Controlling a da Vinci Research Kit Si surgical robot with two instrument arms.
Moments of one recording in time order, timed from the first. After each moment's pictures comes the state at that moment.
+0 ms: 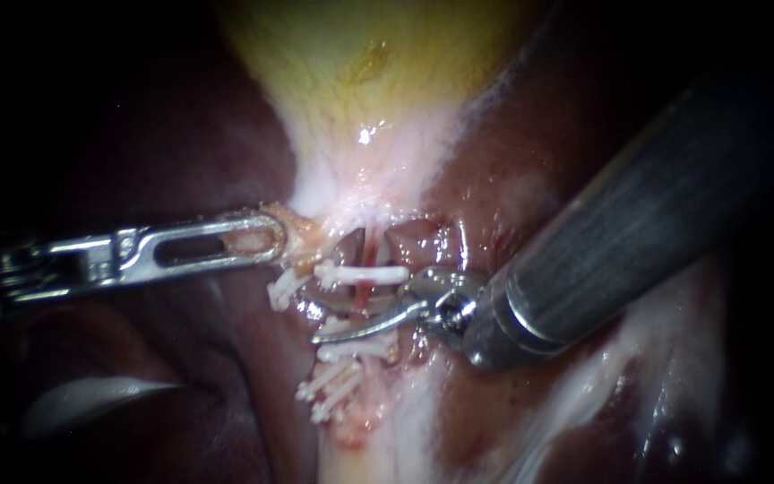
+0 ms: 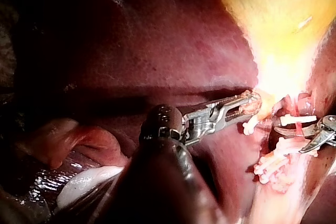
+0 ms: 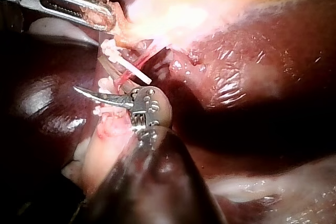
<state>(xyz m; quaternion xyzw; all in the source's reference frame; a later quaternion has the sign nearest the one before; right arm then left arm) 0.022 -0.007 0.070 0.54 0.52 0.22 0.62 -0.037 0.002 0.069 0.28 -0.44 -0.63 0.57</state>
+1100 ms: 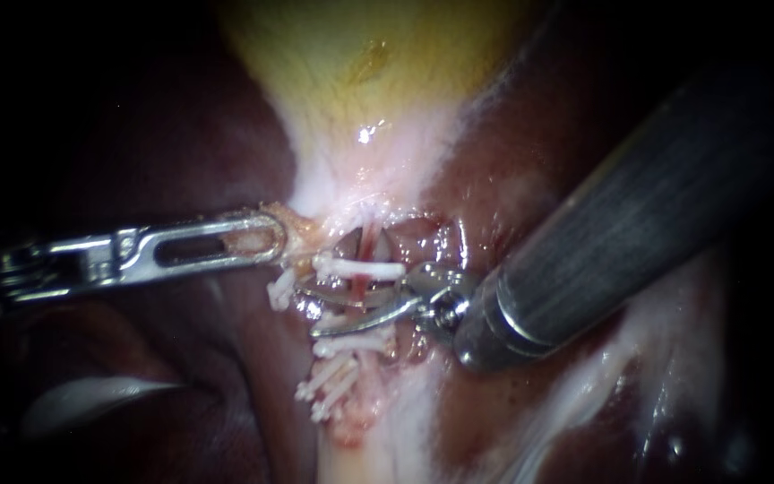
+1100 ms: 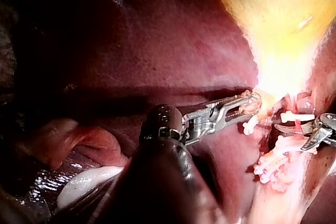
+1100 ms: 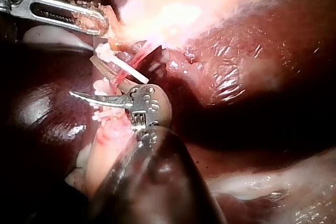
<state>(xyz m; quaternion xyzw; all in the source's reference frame) 0.022 -0.006 0.071 0.54 0.56 0.21 0.59 -0.037 0.002 0.069 0.28 -0.44 -0.63 0.57</state>
